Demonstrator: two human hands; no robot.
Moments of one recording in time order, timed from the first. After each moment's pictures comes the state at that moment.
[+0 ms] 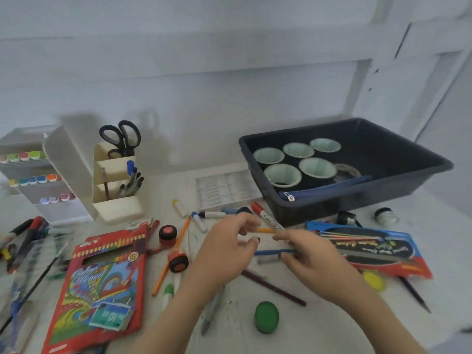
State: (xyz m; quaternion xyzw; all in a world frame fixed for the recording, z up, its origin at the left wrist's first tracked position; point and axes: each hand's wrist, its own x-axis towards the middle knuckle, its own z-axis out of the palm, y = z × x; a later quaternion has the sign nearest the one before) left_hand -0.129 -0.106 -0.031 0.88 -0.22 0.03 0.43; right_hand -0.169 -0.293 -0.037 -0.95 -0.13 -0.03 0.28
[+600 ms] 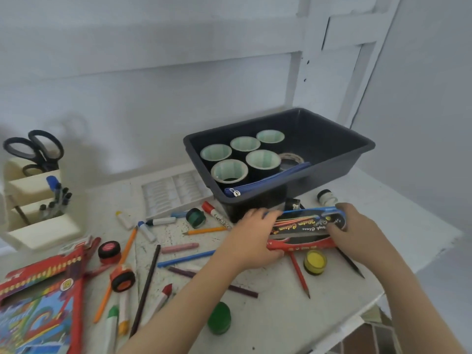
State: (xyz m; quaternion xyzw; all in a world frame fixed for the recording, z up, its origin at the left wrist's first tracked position) left_hand -0.107 -0.230 -0.054 0.89 -0.40 -0.08 0.21; right_hand -0.195 -0.424 -0.040 -0.93 0.27 -0.04 0.26
